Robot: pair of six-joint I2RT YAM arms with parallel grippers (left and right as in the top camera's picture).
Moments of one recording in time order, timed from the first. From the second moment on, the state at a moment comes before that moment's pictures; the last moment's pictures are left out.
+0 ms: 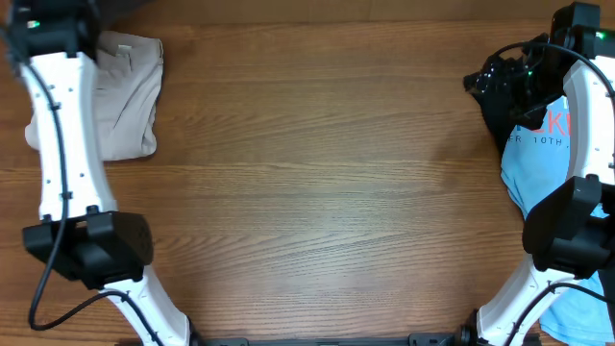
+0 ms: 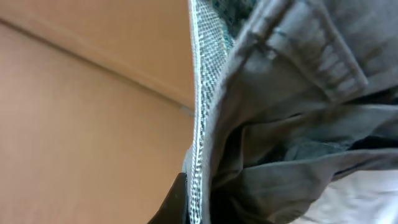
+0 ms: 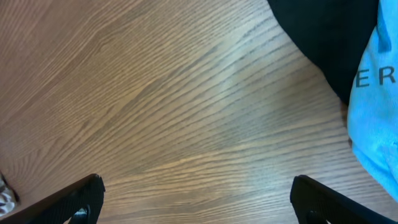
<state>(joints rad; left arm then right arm) 0.21 2.03 2.29 -0.66 -0.43 0.57 -0.25 2.05 2.00 -1.32 -0.33 0.28</state>
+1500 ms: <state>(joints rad) 0.31 2.38 2.29 -1.32 0.42 0.36 -0.25 2.05 2.00 -1.34 -0.33 0.26</state>
